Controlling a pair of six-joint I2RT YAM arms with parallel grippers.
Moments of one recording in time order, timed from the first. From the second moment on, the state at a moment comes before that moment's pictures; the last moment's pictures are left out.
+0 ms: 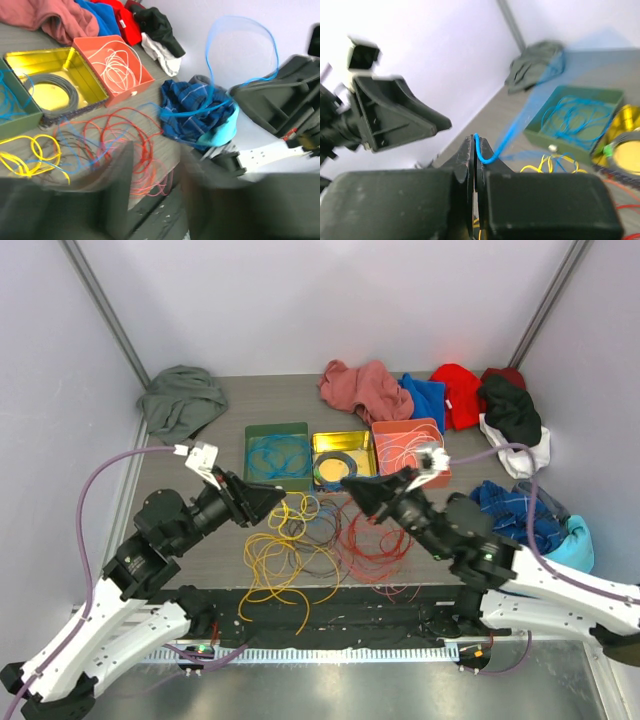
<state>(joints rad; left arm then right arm) -0.71 0.60 0.84 -0.29 0.11 -0.63 1.15 0.81 0.77 0.20 0.35 0.48</state>
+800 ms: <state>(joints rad) -0.72 0.53 0.56 -0.14 0.07 -0.73 1.15 0.92 1.24 -0.15 0.48 0.30</state>
